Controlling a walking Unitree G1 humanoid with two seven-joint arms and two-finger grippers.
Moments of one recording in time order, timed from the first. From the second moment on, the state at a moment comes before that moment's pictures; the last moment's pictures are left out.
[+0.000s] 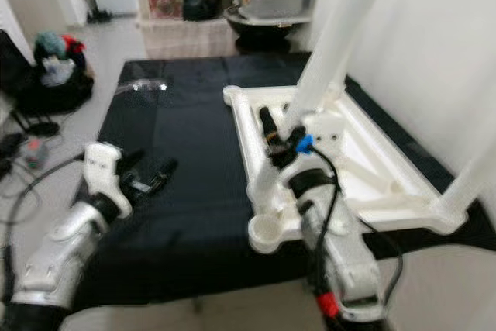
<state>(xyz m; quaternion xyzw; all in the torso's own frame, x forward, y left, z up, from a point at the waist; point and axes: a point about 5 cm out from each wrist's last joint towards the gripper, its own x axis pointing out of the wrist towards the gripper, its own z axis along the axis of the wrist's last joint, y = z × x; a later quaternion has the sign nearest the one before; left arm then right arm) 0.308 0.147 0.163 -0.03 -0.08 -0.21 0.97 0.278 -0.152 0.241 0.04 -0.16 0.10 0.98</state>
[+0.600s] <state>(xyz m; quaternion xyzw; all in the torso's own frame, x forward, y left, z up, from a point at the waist) 0.308 0.144 0.162 -0.02 -0.08 -0.22 0.97 0.272 -0.169 0.254 -0.06 -0.10 0.29 0.95</state>
